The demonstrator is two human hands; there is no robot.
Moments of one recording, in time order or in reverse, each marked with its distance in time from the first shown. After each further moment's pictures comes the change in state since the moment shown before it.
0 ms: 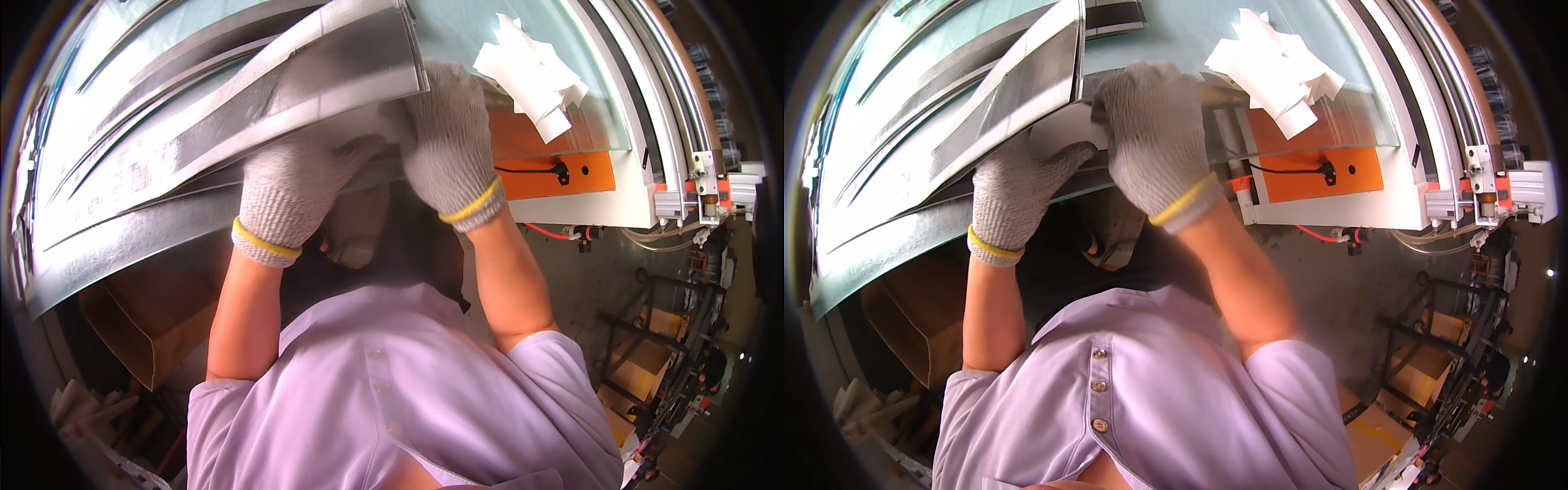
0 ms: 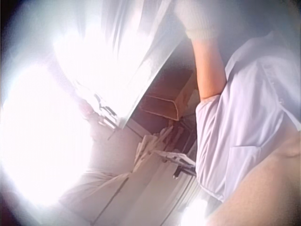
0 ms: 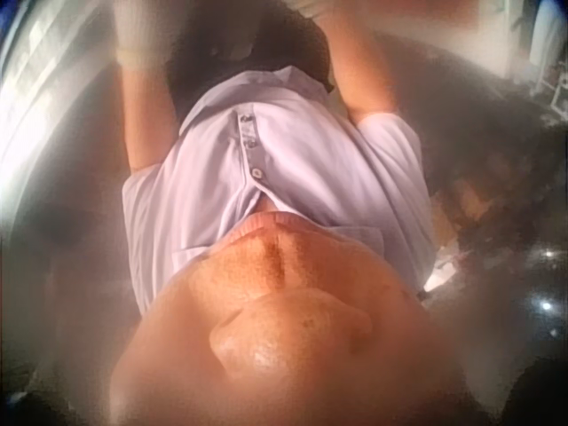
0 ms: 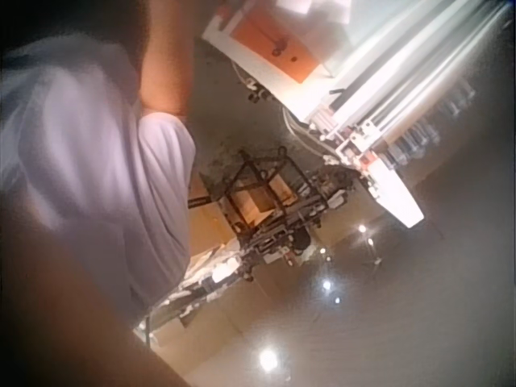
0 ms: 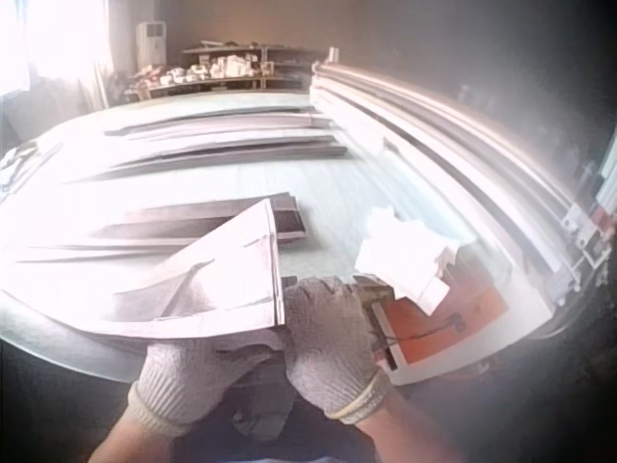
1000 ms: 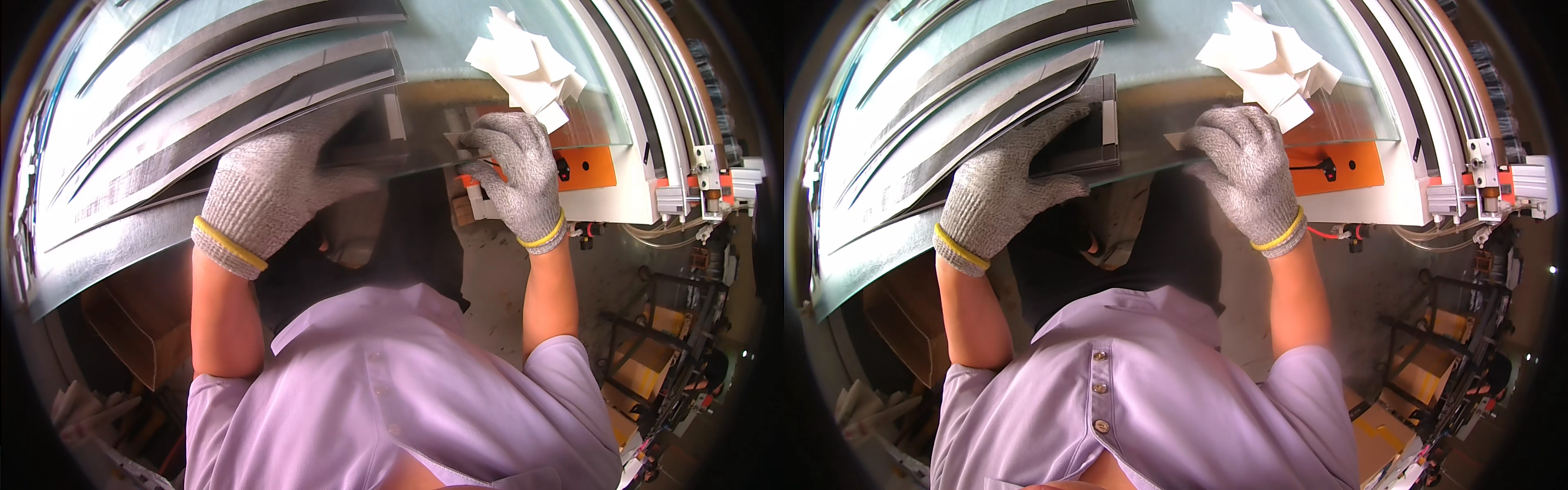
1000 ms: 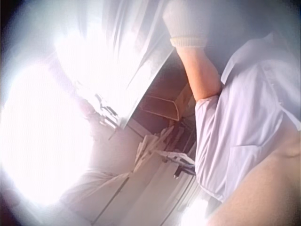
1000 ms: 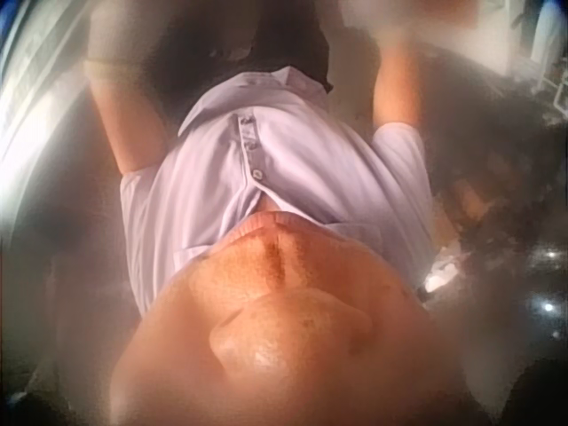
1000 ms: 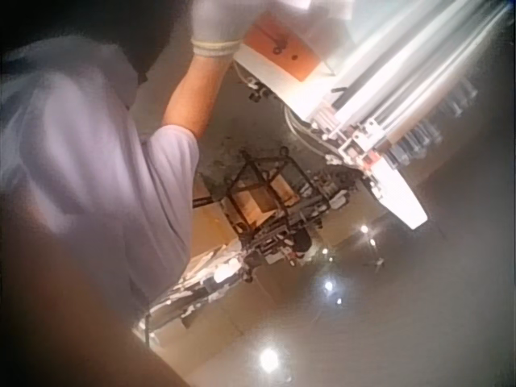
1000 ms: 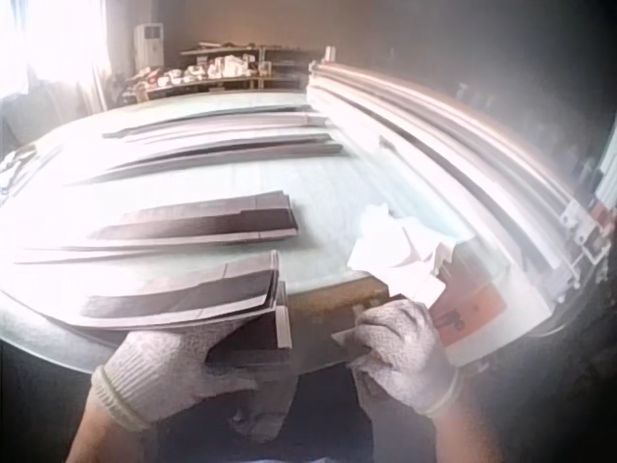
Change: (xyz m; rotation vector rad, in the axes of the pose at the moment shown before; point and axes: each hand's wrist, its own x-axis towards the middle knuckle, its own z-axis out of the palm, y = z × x) left_hand 0.007 0.008 -0.029 -0.022 -0.368 0.018; right_hand -0.065 0.071 -0.058 0.126 -0.153 -0.059
